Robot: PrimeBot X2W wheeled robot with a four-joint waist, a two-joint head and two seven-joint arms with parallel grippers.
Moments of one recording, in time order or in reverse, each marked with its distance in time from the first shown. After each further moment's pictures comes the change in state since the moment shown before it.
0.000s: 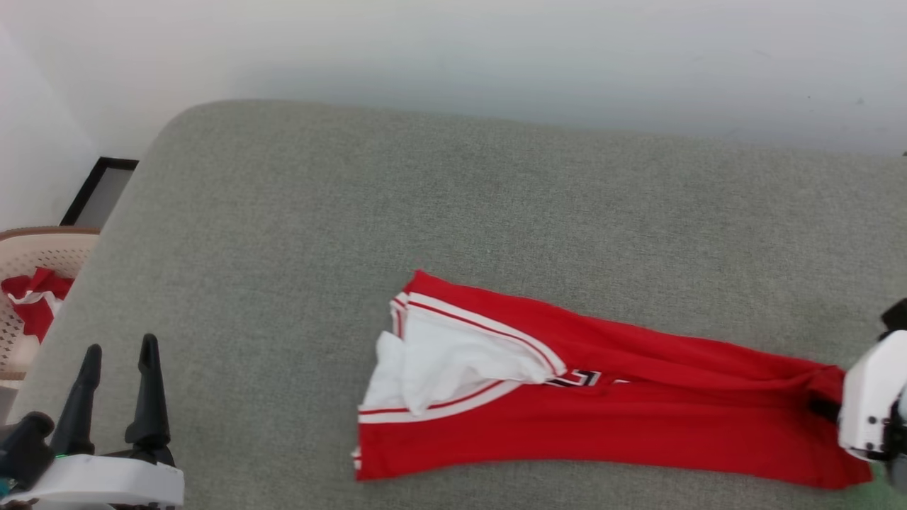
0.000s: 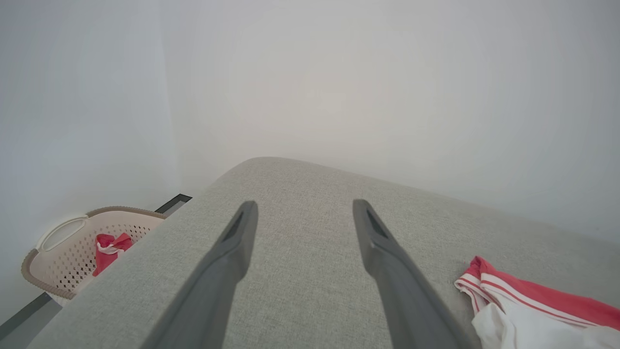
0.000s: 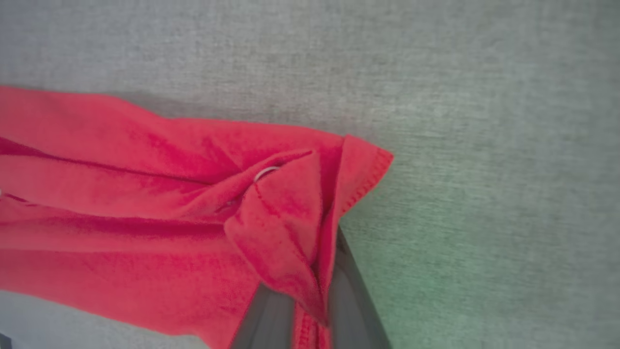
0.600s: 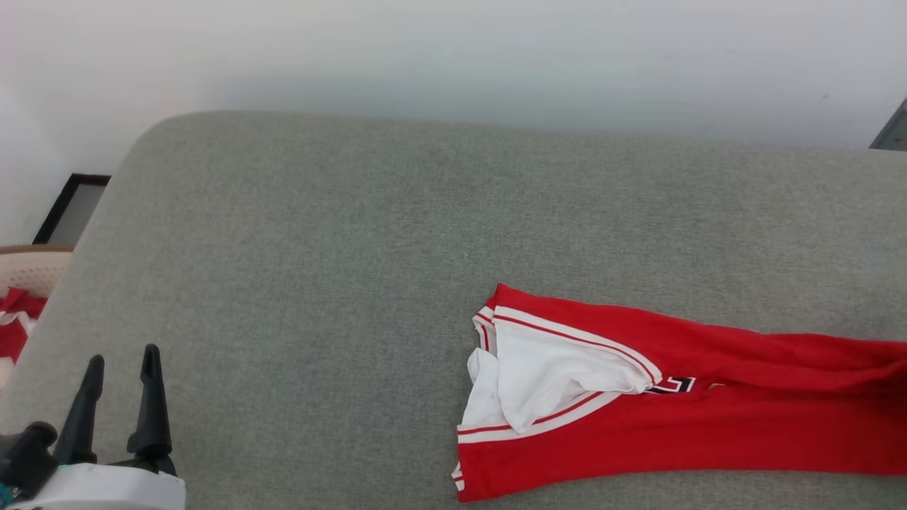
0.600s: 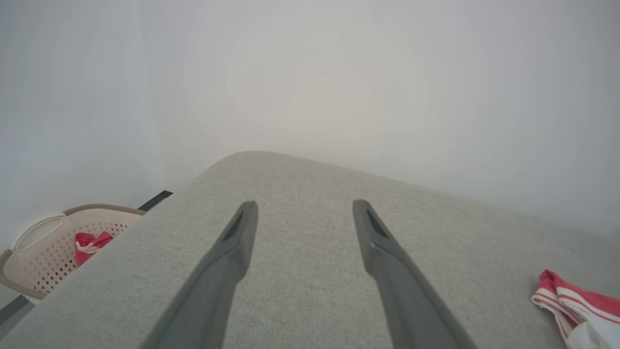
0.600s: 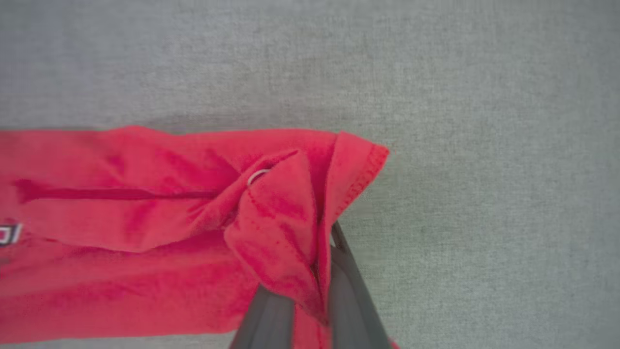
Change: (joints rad) left arm 0.011 -0.024 0.023 0.016 0.025 -0.021 0.000; right arm -0.039 -0.153 -0.047 0.049 -0.044 -0.001 -0.019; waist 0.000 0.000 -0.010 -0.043
